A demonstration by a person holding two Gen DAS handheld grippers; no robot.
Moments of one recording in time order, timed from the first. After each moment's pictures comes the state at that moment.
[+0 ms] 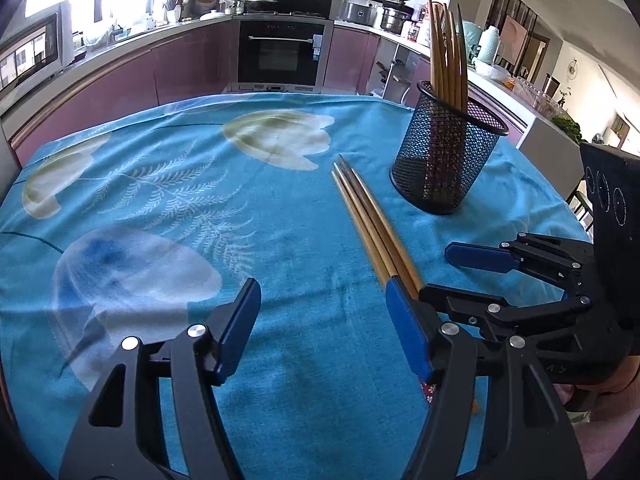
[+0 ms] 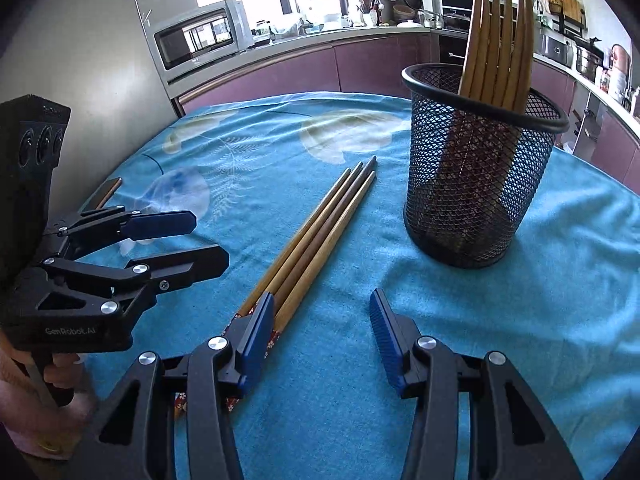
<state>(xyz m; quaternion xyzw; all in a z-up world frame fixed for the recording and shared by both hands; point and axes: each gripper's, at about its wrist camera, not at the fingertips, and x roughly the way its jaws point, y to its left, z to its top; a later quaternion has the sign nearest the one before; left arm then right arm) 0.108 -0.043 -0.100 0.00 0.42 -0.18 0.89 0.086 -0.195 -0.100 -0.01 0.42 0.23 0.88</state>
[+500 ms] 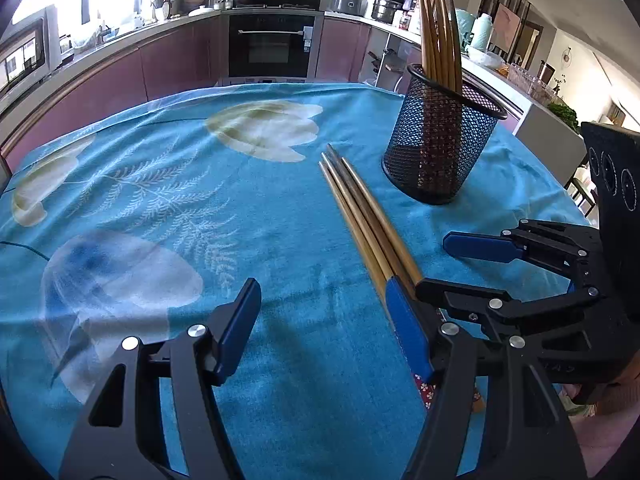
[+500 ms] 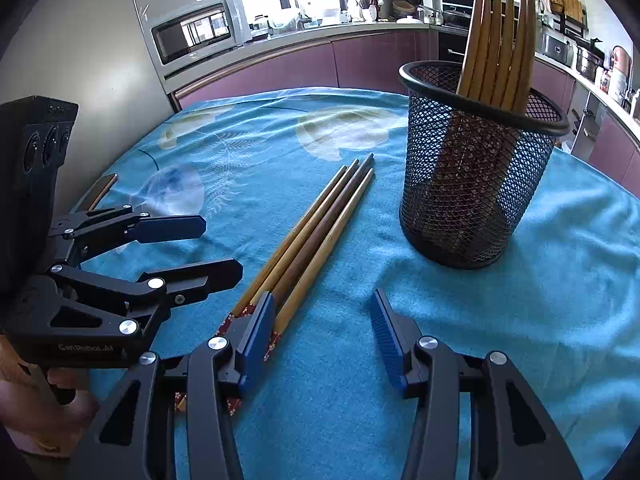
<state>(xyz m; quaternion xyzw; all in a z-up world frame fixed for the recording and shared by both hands) 0.117 -0.053 -0.108 0.01 0.43 -0.19 0.88 0.091 -0.195 -0.100 -0.02 0.43 0.23 0.87</state>
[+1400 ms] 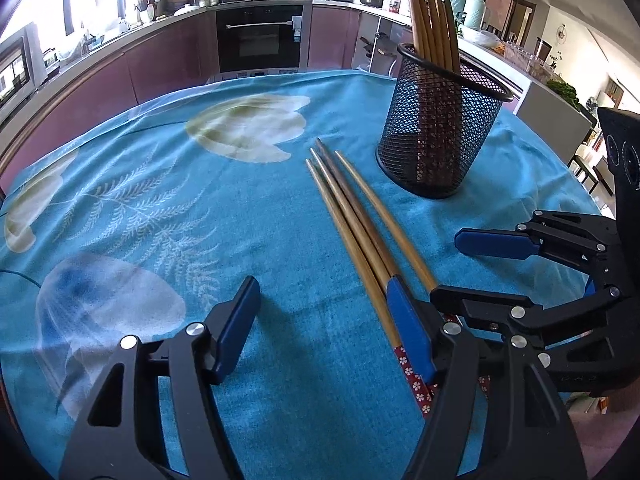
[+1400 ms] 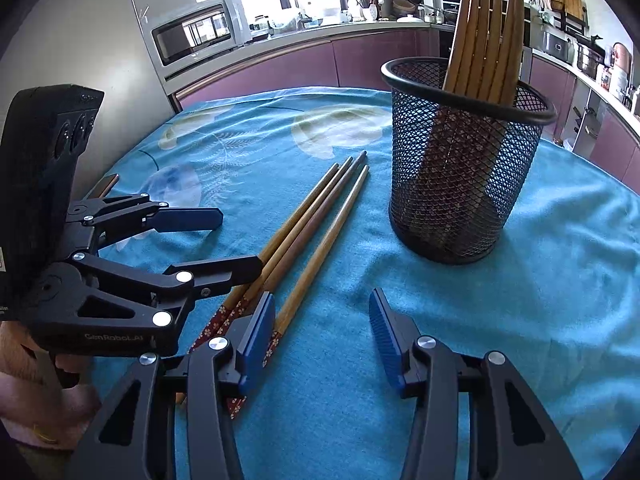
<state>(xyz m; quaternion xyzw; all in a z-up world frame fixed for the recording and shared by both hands) 0.133 -0.072 -0.114 0.05 0.44 -0.20 0.87 0.092 -0.205 -0.100 -0.02 0.43 0.23 0.87</state>
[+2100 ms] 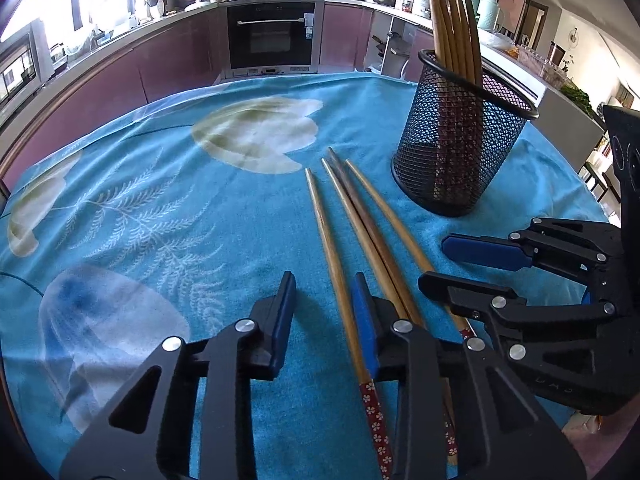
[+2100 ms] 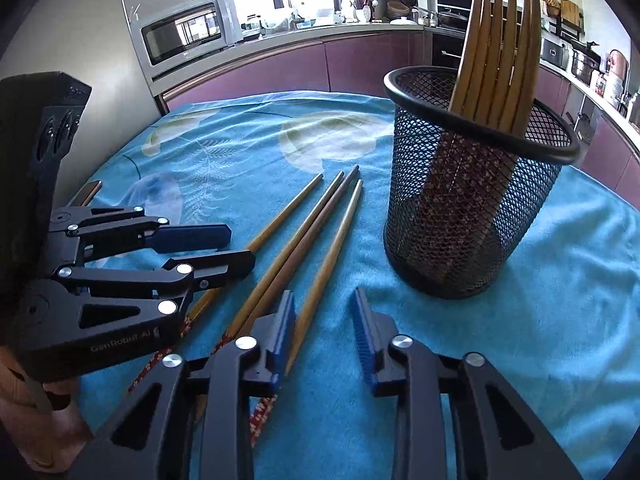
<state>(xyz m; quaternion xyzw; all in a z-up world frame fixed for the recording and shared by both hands) 0.150 -0.076 -0.114 0.05 0.45 -0.17 0.88 0.113 -0.197 -0.100 -0.03 0.43 0.21 0.88</state>
